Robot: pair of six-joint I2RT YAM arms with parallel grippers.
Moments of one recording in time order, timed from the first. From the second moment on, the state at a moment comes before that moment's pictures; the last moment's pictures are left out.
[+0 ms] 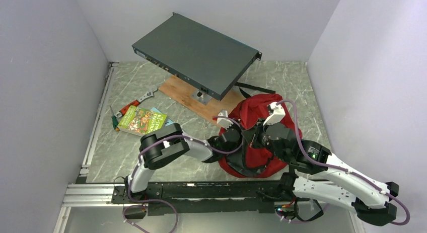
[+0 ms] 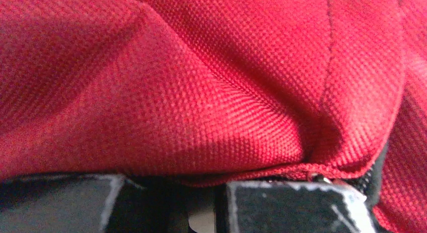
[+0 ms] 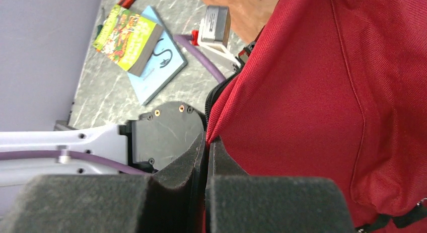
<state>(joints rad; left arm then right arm) -1.17 2.07 0.99 0.93 -0.60 -1.33 1.06 0.67 0.87 -0.67 0.44 0.82</state>
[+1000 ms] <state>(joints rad) -0.94 1.90 0.88 0.73 0.30 -1.18 1.02 0.78 1.00 -0.74 0.47 0.45</state>
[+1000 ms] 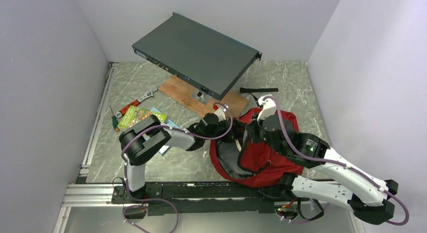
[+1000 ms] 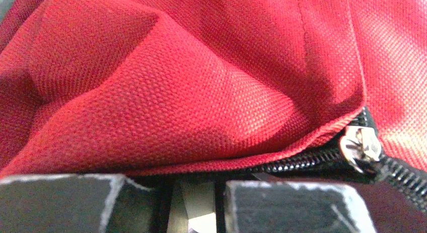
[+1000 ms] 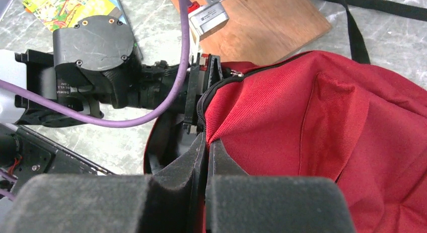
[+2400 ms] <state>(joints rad) -0.97 1.78 0.90 0.44 0.42 -0.90 0.94 0.71 1.01 -0.78 0.43 0.37</state>
